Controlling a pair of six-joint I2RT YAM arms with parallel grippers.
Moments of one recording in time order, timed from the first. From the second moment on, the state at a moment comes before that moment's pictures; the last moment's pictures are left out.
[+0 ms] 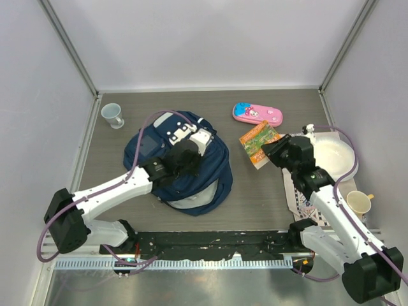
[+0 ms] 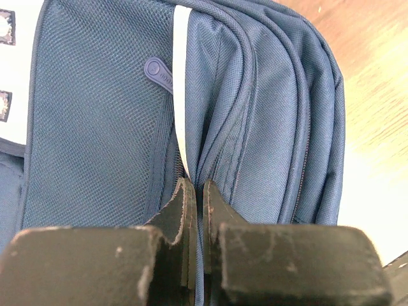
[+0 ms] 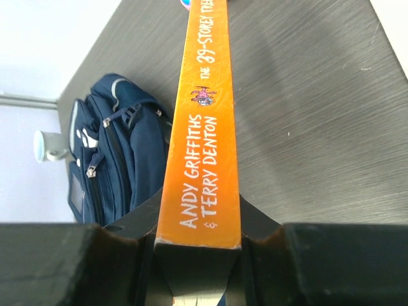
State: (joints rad) left arm -0.92 1.30 0.96 -0.34 -0.28 -0.17; right arm 0.33 0.86 0.65 -0.27 0.12 0.95
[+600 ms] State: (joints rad) left arm -0.61 1.20 1.08 -0.36 0.02 -0.32; right arm 0.24 0.78 0.70 -0.33 -0.21 0.91
